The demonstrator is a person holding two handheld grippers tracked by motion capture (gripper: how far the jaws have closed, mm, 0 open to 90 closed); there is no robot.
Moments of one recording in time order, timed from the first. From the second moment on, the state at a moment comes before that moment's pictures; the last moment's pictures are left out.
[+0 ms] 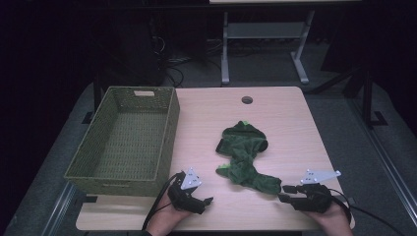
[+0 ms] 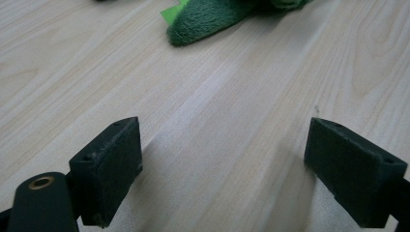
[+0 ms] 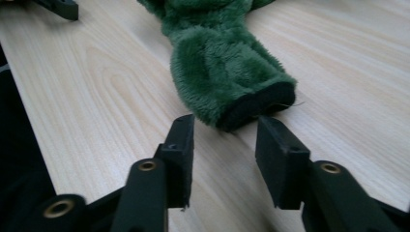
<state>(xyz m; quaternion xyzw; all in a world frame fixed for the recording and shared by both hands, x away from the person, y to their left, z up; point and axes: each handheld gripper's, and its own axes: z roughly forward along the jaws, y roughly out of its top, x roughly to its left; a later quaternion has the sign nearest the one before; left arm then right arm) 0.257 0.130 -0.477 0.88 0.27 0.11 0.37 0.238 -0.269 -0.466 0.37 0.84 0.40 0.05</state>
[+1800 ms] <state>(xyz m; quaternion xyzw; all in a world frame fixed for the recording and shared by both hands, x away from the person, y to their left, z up) 0.257 0.130 -0.477 0.88 0.27 0.11 0.37 0.265 -0.226 -0.415 0.25 0.85 0.46 0.07</state>
